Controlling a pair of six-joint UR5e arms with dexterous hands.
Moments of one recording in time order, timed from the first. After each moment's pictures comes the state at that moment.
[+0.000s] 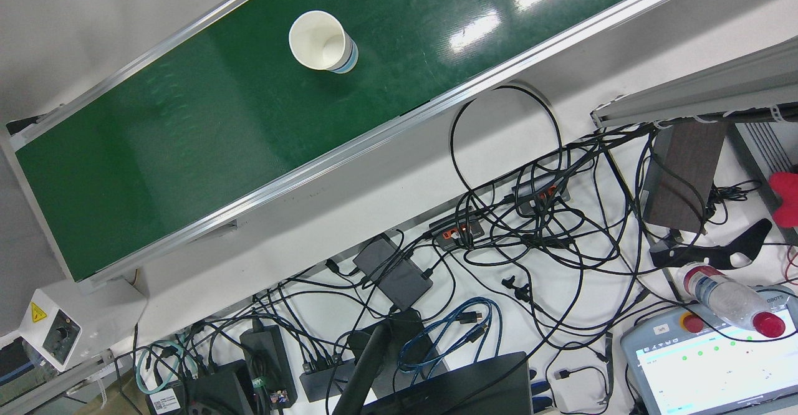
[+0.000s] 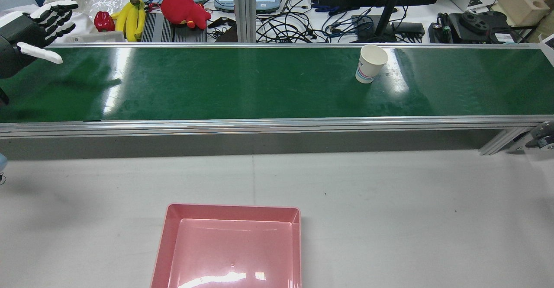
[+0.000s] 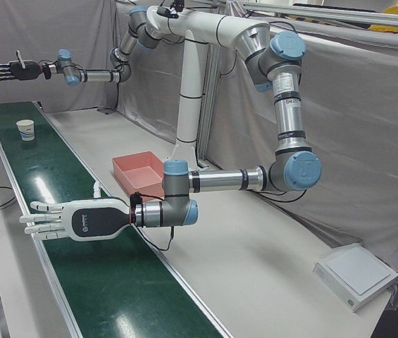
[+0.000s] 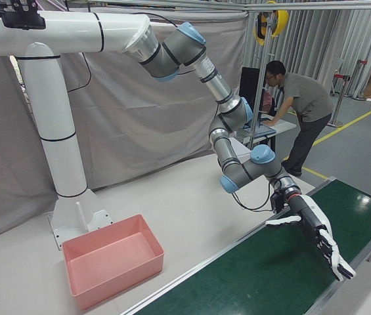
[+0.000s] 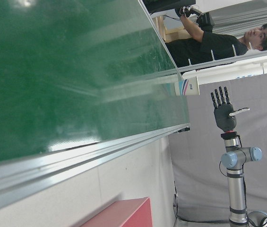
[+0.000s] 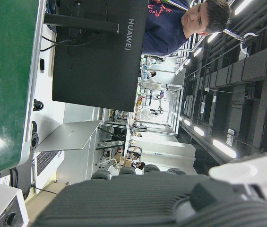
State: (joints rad) left arm -1.13 -1.90 -1.56 -0.02 1.52 0.42; right arm 1.58 -1.56 1.64 -3.29 -1.58 -0.10
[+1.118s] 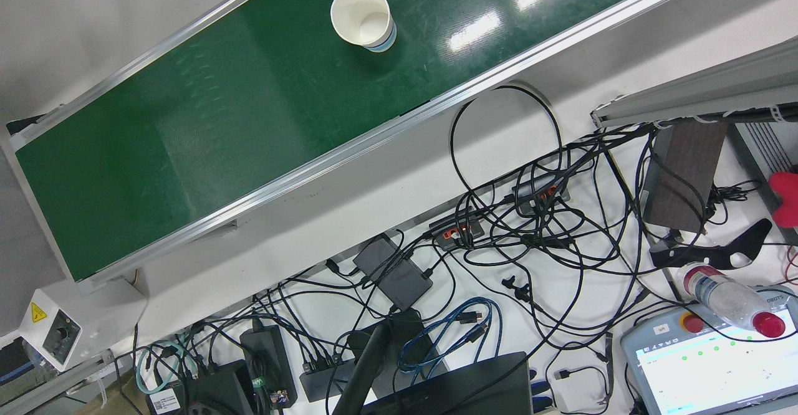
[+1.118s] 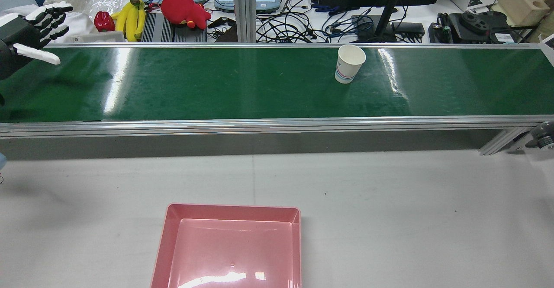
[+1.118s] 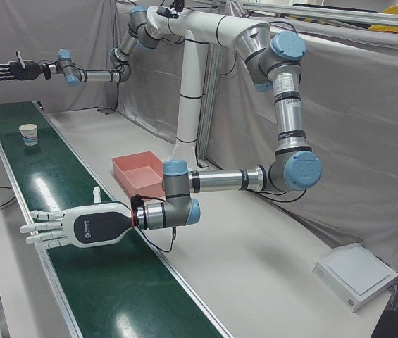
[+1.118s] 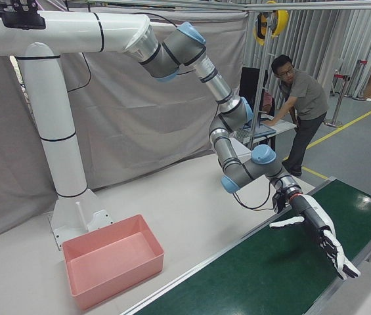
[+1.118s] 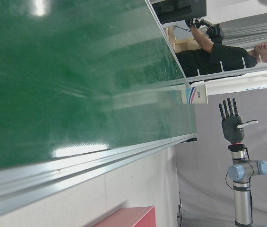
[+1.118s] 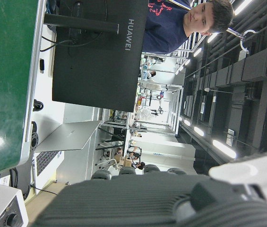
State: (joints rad) left arm -1.14 -1.90 -1.55 0.04 1.51 0.42; right arm 1.58 -1.56 1.64 -3.29 -1.58 -0.10
